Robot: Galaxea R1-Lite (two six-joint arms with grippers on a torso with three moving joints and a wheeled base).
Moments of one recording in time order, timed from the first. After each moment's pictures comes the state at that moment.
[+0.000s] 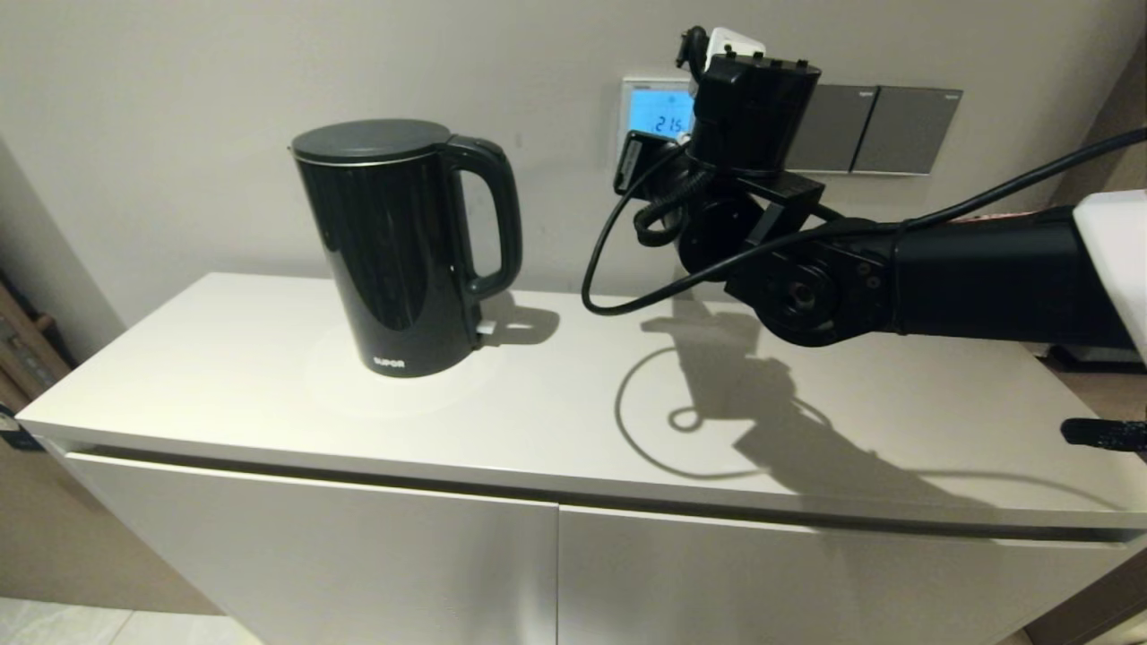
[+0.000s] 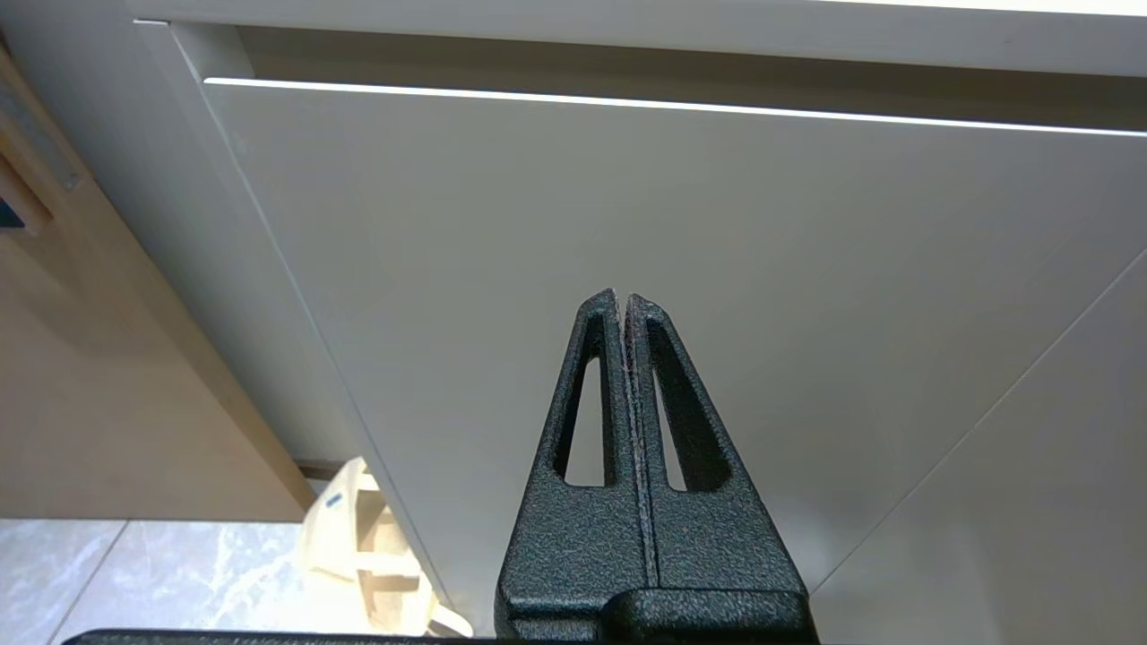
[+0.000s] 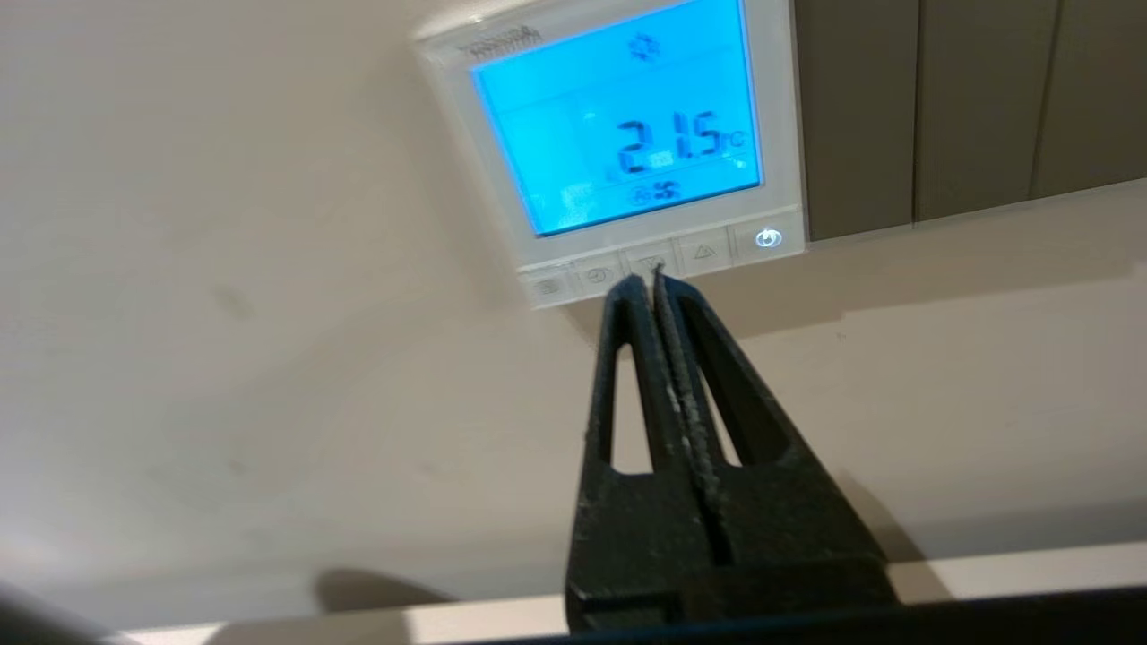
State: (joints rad) left arm -0.01 0.00 -0.03 0.08 0.00 0.01; right arm 0.64 2.06 -1.78 -0.56 -0.65 0.10
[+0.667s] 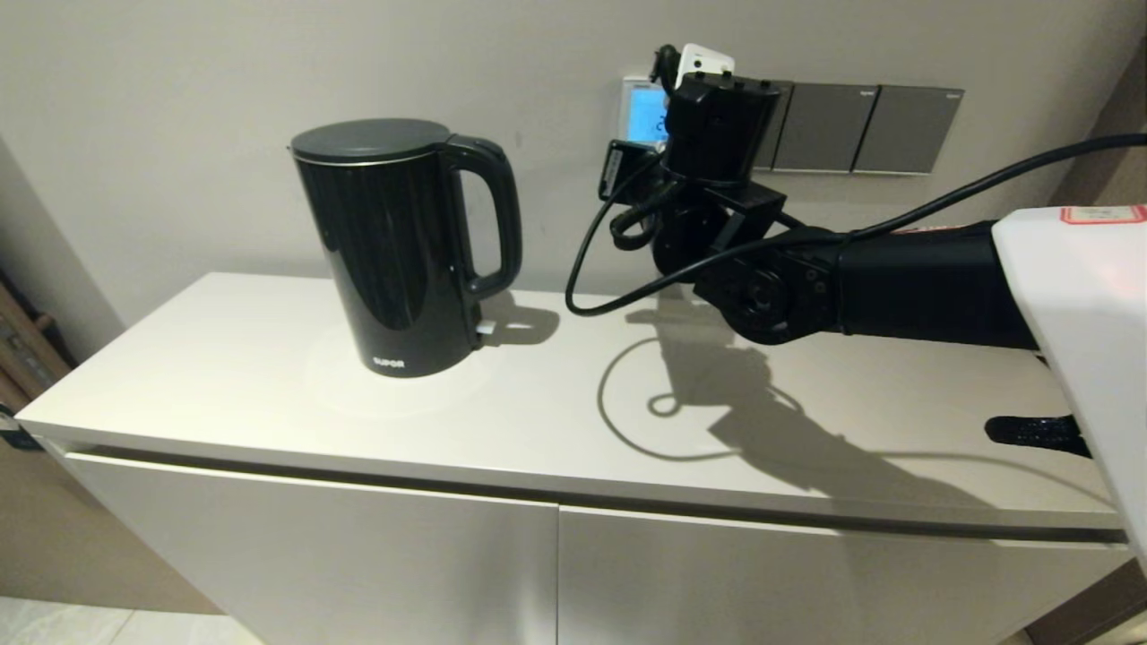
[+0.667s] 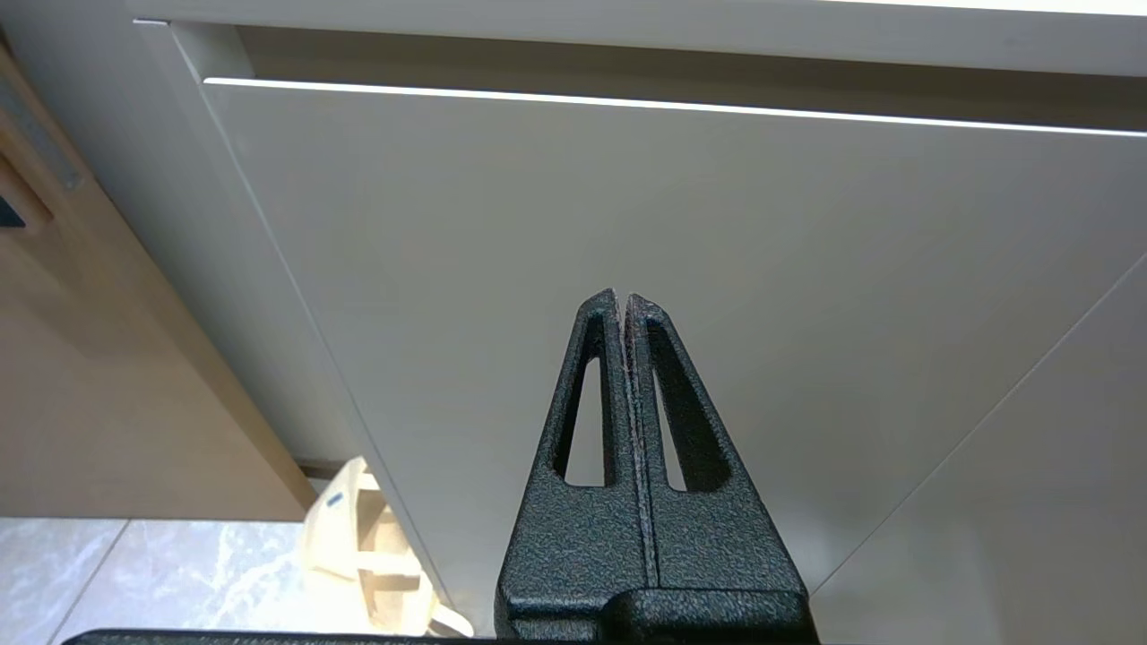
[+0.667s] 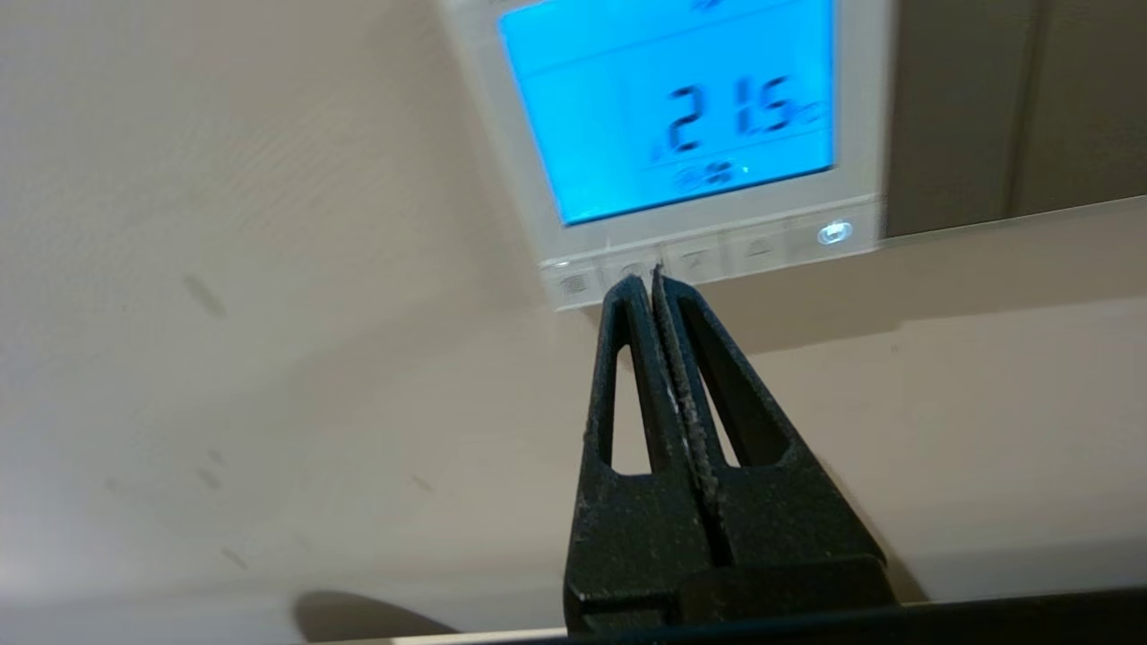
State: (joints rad) left arm -0.01 0.00 -0.03 0.08 0.00 0.01; right arm 0.65 2.15 -1.89 -0.56 -0.64 0.06
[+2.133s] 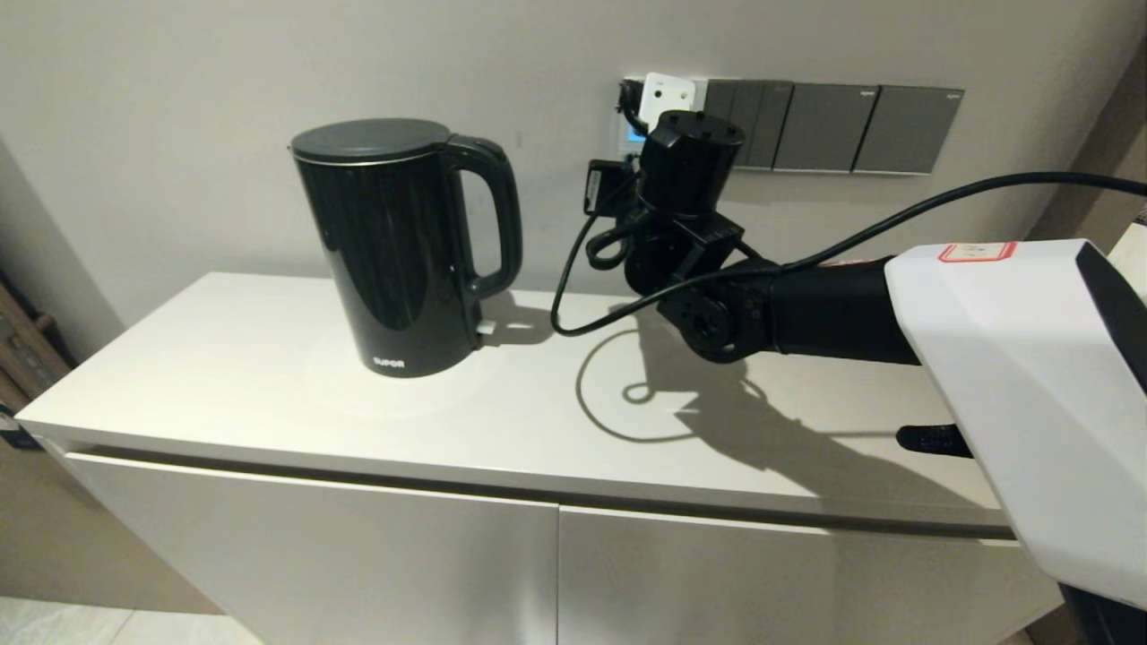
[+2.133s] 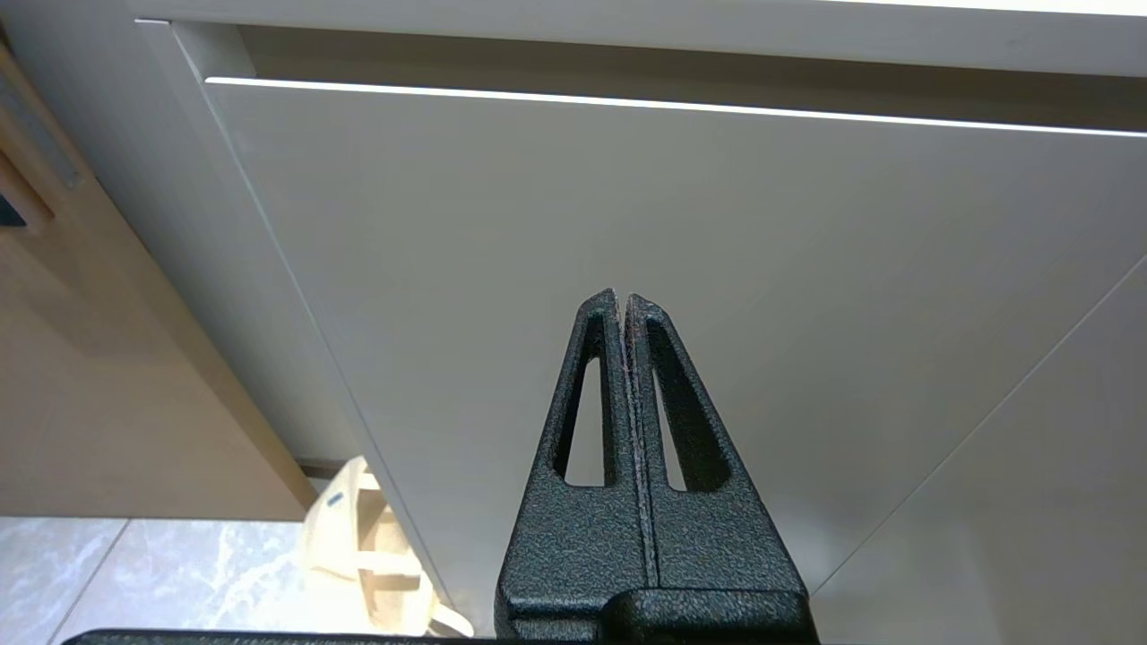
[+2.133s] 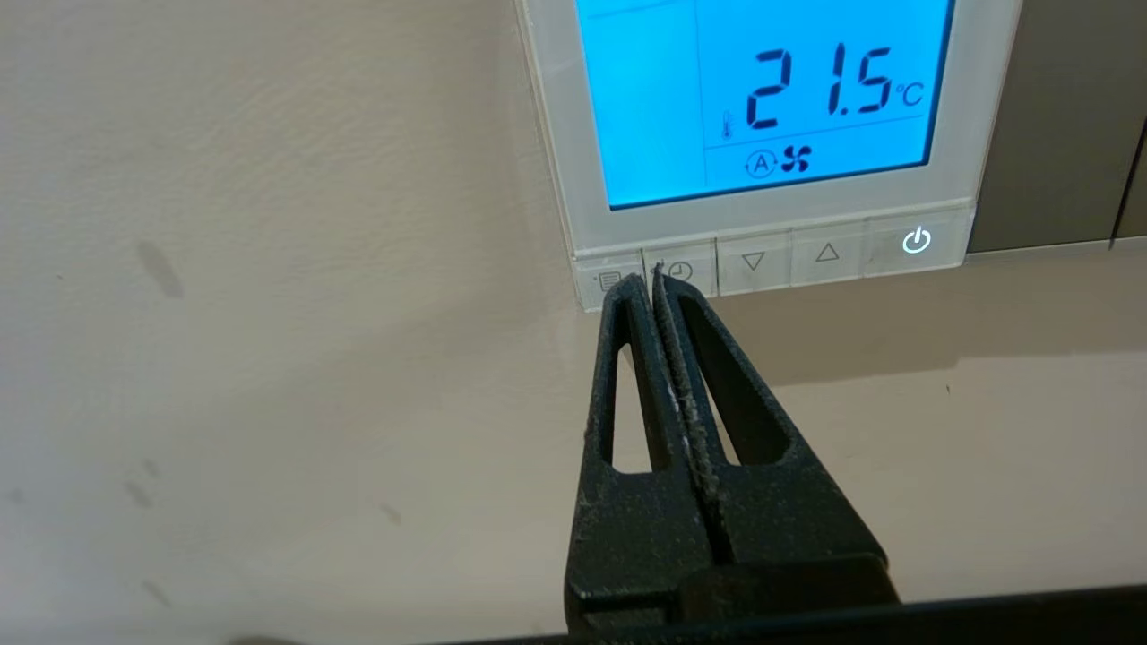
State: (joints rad) left arm -0.01 0.00 -0.03 0.08 0.00 0.01; right arm 0.64 2.26 -1.95 -0.70 -0.64 -0.09
